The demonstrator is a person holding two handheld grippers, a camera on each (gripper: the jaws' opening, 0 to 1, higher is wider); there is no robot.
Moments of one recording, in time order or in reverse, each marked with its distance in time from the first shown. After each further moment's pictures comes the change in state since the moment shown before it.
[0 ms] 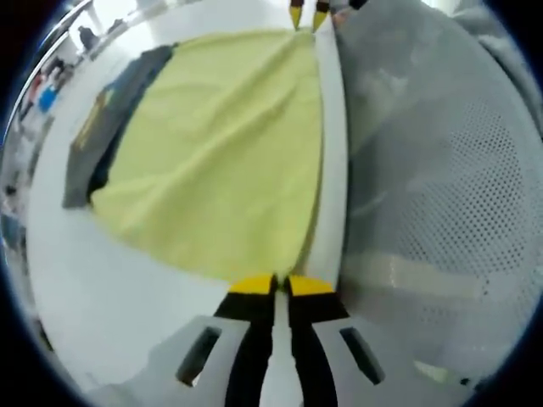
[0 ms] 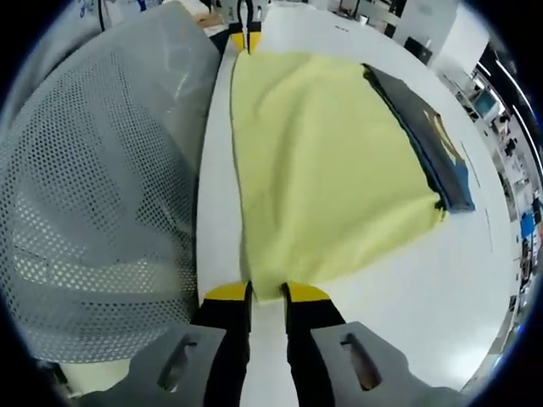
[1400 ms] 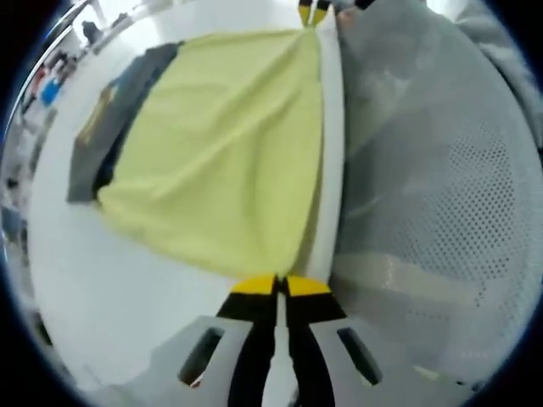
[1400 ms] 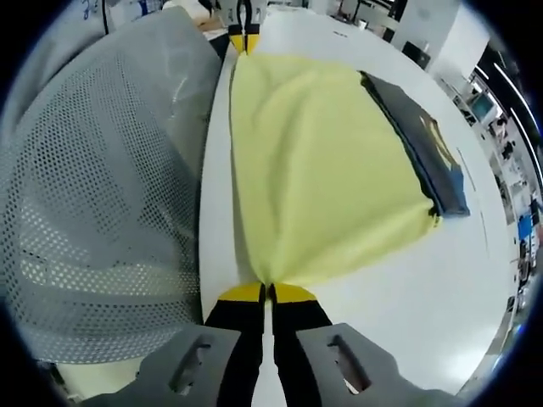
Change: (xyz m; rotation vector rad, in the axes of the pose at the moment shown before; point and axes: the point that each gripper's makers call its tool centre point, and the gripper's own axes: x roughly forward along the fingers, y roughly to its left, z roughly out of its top) left arm -0.015 -0.005 0.003 -0.021 0.021 0.008; right arm -0.011 0.000 0.007 -0.005 -0.024 -0.020
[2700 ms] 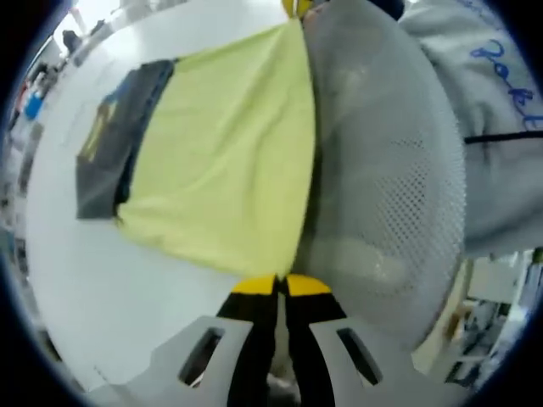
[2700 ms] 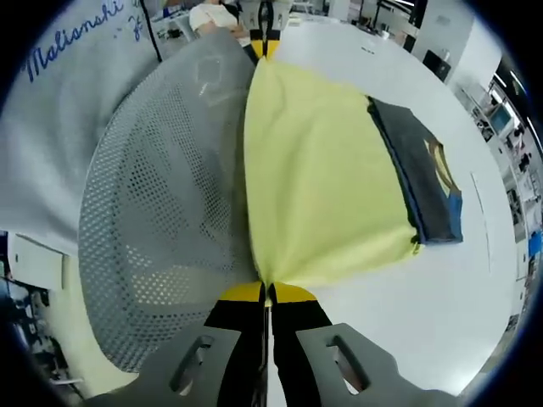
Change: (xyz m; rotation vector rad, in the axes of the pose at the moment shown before) left arm -0.055 -0.054 0.001 0.065 0.045 -0.087; right arm -0.057 0.055 0.035 -0.043 -0.008 0.120
